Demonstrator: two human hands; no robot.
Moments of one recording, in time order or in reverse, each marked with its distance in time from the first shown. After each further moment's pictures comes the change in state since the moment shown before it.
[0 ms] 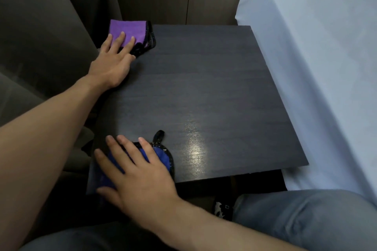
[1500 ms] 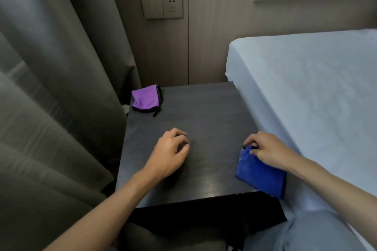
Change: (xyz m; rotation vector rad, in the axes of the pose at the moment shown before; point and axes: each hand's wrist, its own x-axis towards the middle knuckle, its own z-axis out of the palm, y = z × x) left_hand -0.168 0.131 0.024 -0.274 0.139 0.383; right_hand -0.101 0.236 -0.180 0.219 -0.074 0.576
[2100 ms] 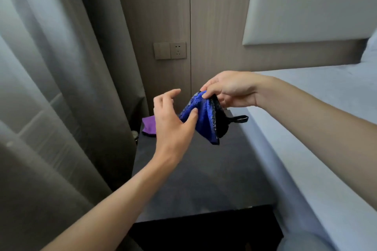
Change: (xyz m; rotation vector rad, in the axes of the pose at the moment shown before) left_hand 0.013 0.149 -0.114 -0.370 0.610 -0.018; right_hand -0.025 -0.193 -0.185 0.790 -0.217 -0.208
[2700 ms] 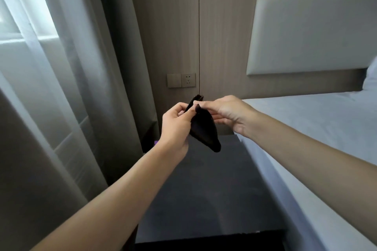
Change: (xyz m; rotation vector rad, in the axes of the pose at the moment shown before) left_hand 0.037 0.065 -0.030 -0.656 -0.075 -0.410; right_hand -0.018 -0.018 0.030 0.100 0.352 -0.174
